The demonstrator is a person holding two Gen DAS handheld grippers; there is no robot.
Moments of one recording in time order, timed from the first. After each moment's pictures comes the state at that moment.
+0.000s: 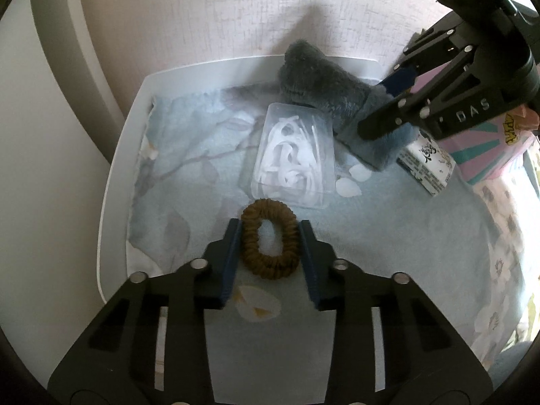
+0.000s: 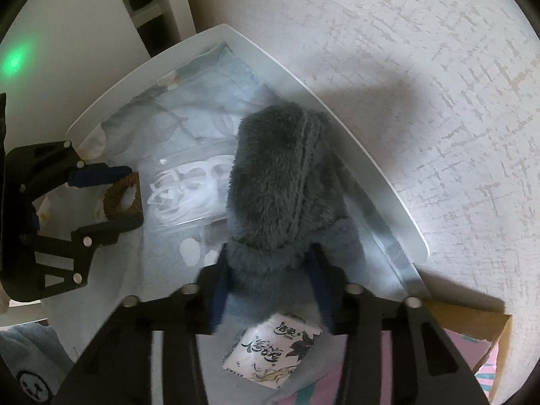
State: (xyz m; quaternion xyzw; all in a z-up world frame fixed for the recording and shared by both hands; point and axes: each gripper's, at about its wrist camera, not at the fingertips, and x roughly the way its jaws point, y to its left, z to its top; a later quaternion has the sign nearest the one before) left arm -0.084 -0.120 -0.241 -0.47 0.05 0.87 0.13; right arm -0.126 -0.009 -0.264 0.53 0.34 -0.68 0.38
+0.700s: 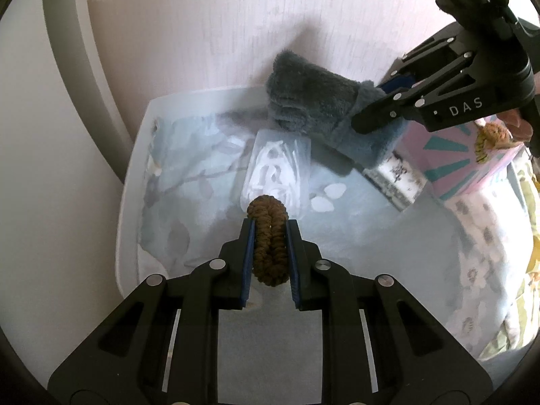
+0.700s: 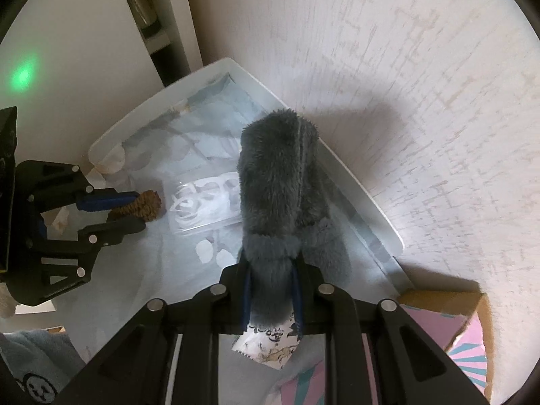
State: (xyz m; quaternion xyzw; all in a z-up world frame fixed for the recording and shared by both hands) left arm -0.063 -0.117 -0.206 -0.45 0.03 0.88 0.15; right arm -0.098 0.017 -0.230 0.51 0.32 -0.70 0.39
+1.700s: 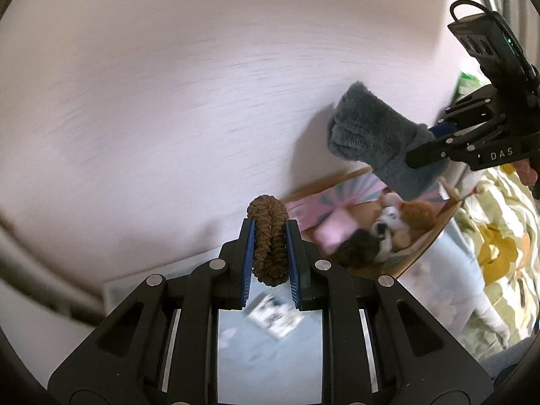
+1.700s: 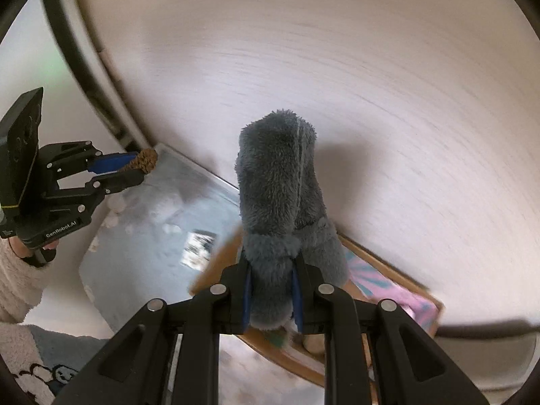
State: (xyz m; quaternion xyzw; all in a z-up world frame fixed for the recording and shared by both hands) left arm -0.132 0.041 -0.039 -0.37 0.10 0.89 0.26; right arm -0.125 0.241 -0.061 0.49 0.17 -0.80 0.30
